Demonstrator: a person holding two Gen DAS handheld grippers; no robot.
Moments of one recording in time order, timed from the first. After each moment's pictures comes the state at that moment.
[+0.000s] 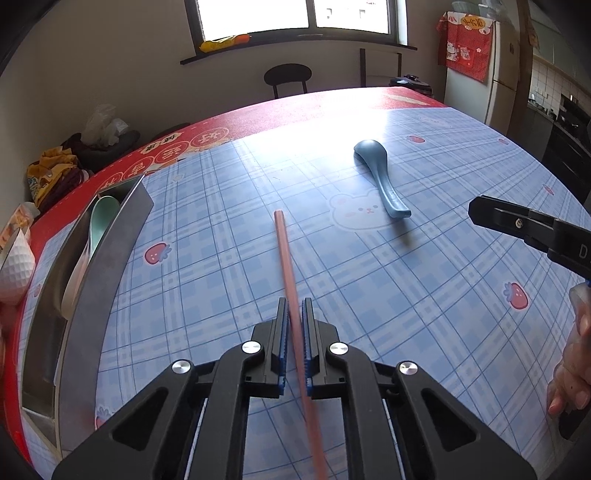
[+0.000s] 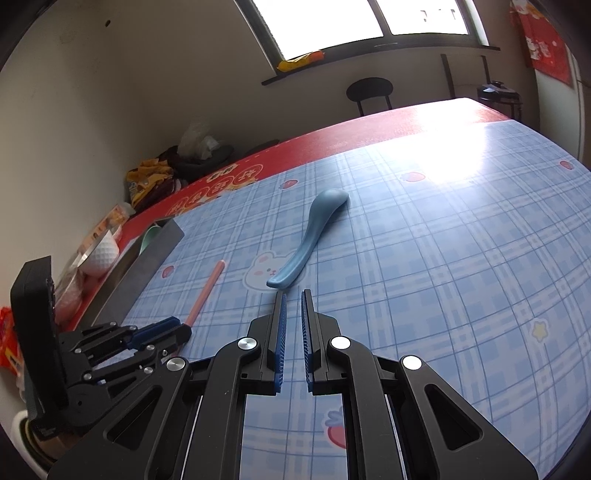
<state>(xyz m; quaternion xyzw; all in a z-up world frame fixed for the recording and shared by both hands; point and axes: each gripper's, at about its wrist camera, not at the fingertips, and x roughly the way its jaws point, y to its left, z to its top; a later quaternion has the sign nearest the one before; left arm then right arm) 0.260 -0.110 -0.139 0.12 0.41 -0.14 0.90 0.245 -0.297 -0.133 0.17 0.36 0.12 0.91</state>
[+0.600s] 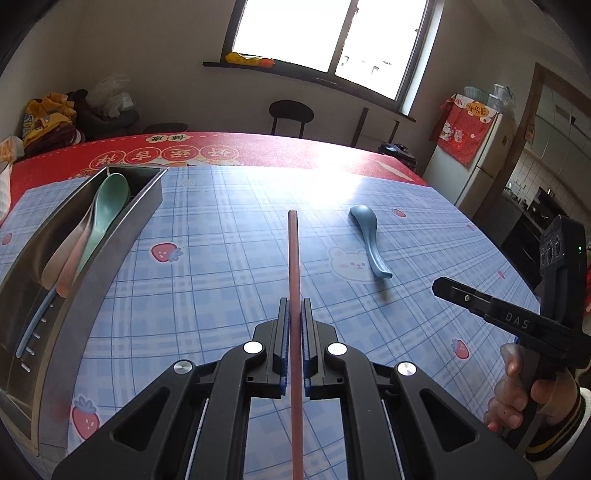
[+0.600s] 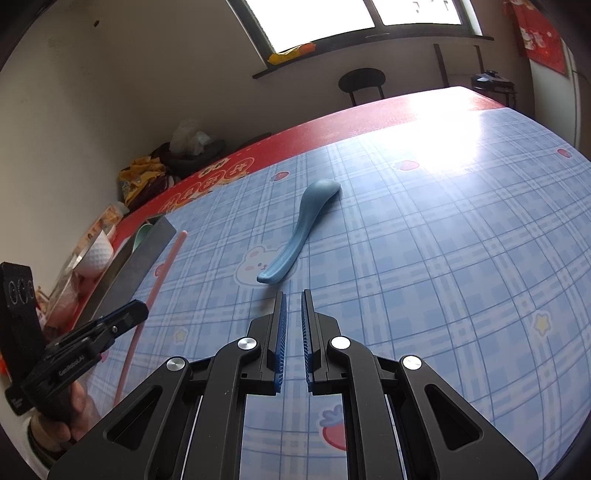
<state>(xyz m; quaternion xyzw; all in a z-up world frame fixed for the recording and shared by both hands) 0.258 -0.053 -0.116 -0.05 0.36 -0.20 0.91 0.252 -0.297 -0.139 0.18 0.37 0.11 0.90</state>
